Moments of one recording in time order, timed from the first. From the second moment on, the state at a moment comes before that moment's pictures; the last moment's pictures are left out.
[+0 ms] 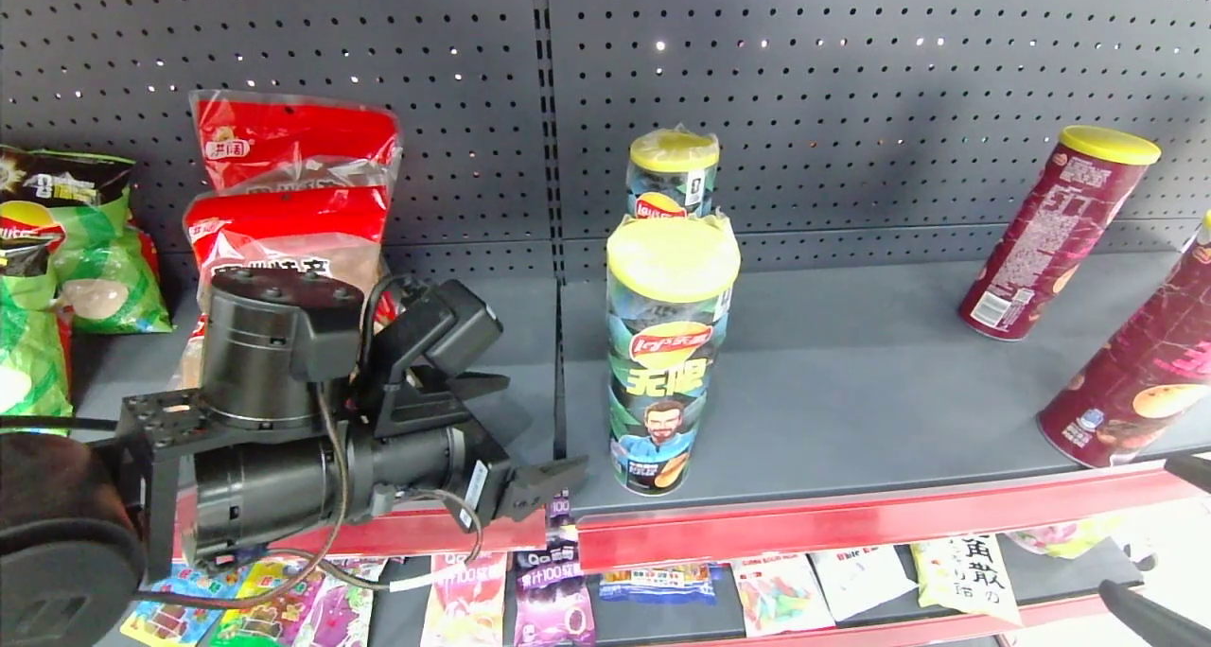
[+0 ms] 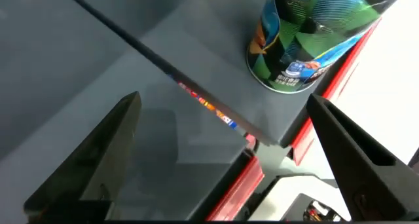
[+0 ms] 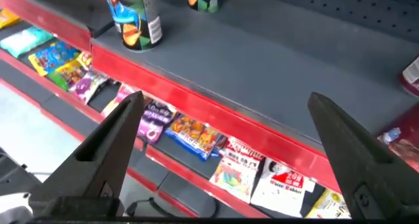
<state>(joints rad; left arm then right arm) -0.63 1.58 -0.69 -0.44 -0.16 0.12 0.63 0.66 -0.36 -0.16 -0.09 -0.12</state>
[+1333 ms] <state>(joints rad) -0.65 1.69 -0.76 -0.44 -0.13 0.12 0.59 0.63 -0.36 -0.16 -0.09 -0.12</state>
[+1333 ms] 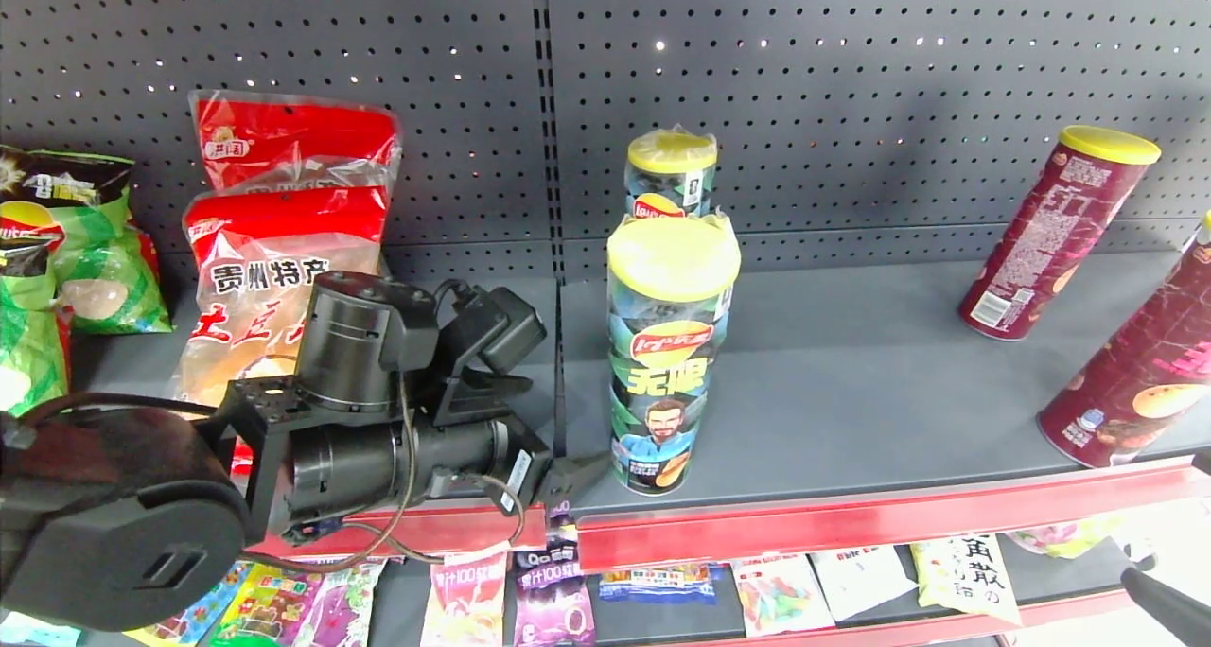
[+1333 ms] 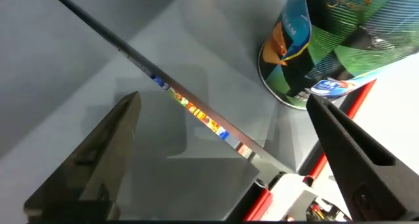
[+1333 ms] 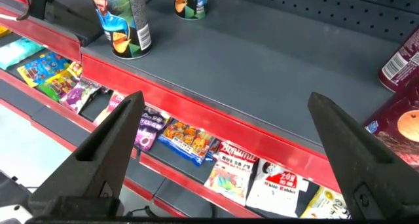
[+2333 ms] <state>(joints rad) -0.64 1.73 -0.80 -0.44 -0.12 0.12 0.59 0.63 -0.36 -0.16 -0.09 -0.12</state>
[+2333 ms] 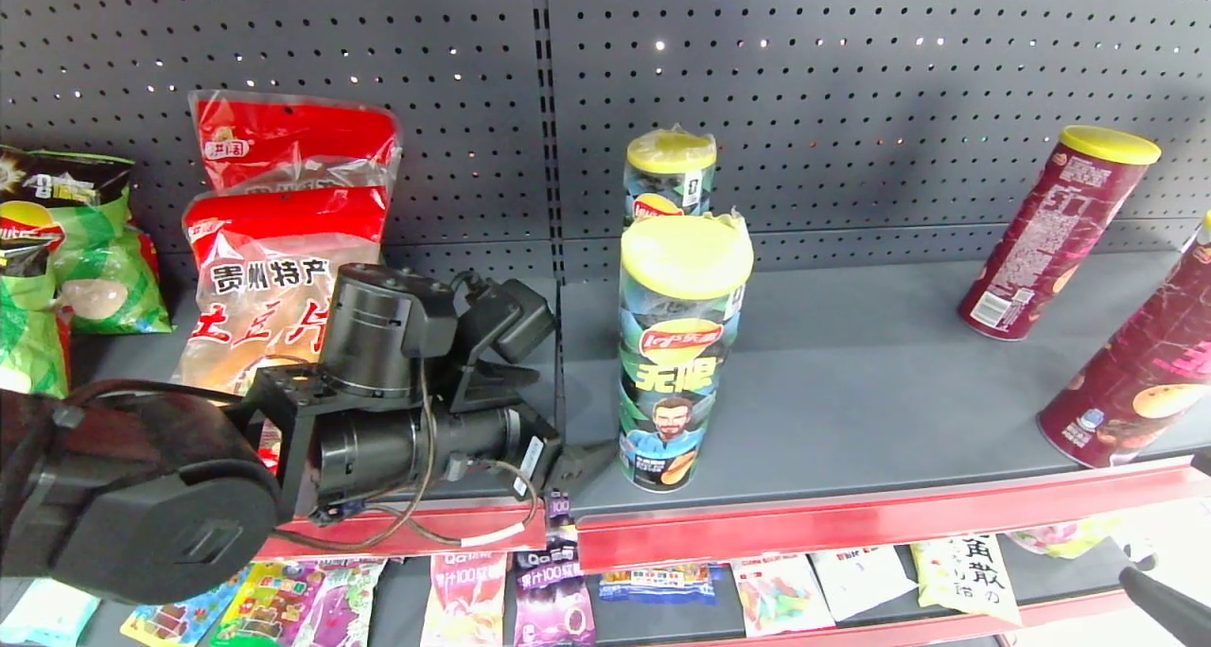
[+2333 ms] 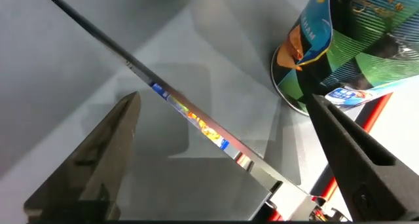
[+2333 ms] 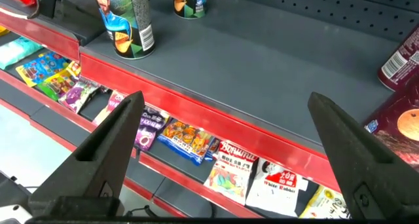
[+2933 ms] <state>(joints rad) -0.58 1.51 -0.60 -0.43 -0.09 0.11 0.56 0.62 -0.31 -0.16 -0.09 -0.11</state>
